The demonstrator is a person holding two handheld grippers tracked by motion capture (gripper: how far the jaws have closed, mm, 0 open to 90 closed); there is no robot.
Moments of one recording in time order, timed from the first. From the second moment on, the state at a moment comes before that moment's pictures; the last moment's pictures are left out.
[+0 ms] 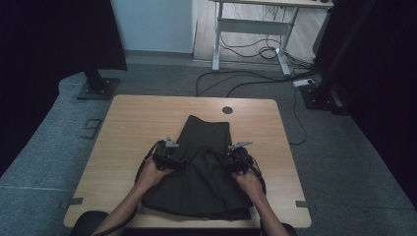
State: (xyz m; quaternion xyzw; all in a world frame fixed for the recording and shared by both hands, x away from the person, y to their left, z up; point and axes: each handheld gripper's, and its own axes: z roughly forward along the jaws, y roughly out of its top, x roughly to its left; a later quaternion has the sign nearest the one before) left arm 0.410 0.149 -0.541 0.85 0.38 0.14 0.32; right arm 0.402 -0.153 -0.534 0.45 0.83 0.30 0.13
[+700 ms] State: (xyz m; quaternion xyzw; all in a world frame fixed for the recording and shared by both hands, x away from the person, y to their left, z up) left arm 0.340 0.149 -0.526 0.88 0.34 0.13 0.32; right arm 0.342 -0.158 -0.527 0.40 0.86 0.30 0.11
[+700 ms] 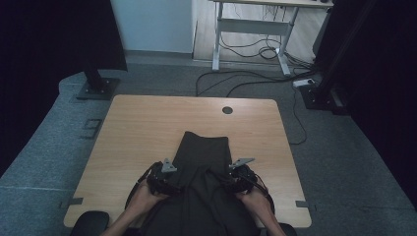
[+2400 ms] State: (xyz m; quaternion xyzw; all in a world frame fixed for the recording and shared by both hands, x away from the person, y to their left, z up) left arm 0.486 0.129 -0.522 0.87 0.35 0.11 0.32; right arm 0.463 -0.133 -0.528 0.45 0.83 0.32 0.12
